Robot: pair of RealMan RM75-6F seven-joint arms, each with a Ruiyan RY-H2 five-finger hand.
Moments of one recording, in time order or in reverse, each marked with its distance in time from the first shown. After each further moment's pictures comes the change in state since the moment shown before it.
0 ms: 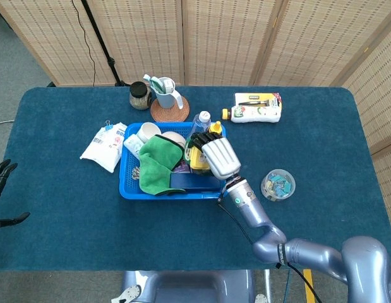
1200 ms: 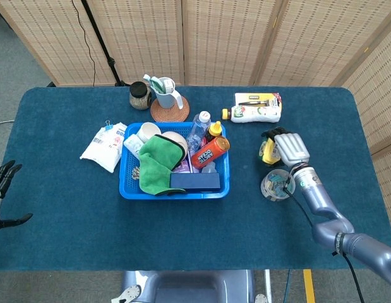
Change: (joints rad) left arm -0.009 -0.003 0.005 -0.007 0.001 -0.013 0.022; right arm -0.129 0.248 -0.110 0.235 0.072 -0.343 0.267
